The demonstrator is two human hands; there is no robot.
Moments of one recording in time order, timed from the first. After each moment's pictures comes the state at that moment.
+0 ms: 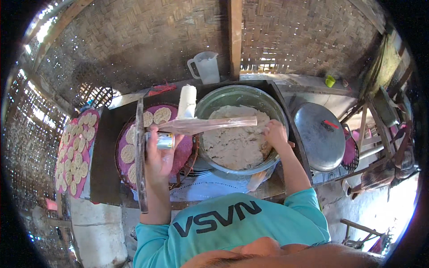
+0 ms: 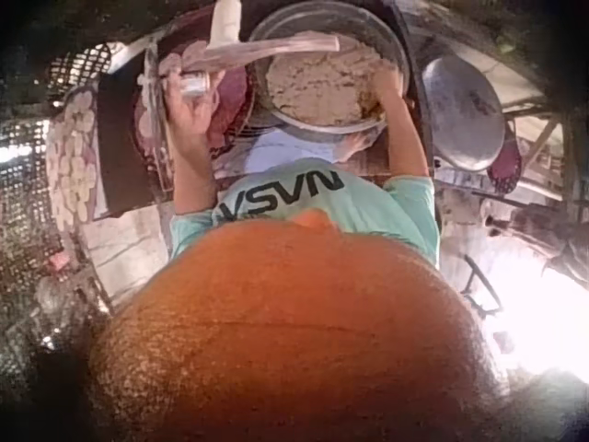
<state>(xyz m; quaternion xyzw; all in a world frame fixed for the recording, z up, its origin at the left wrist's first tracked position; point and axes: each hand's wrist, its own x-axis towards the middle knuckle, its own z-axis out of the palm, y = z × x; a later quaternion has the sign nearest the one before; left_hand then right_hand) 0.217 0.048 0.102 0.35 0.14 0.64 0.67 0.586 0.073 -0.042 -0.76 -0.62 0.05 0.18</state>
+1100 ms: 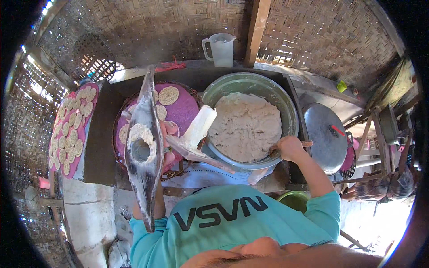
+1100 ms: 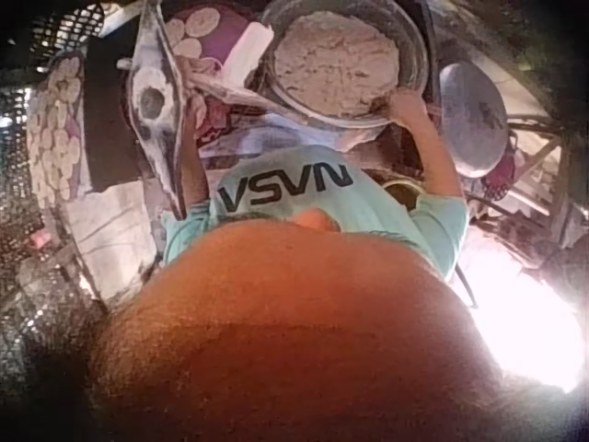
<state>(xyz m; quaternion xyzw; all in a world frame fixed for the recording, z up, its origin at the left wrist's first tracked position) 0.185 0.043 0.101 0.65 0.19 0.64 0.36 0.589 0.028 -0.009 -0.55 -0.82 0.04 -0.16</state>
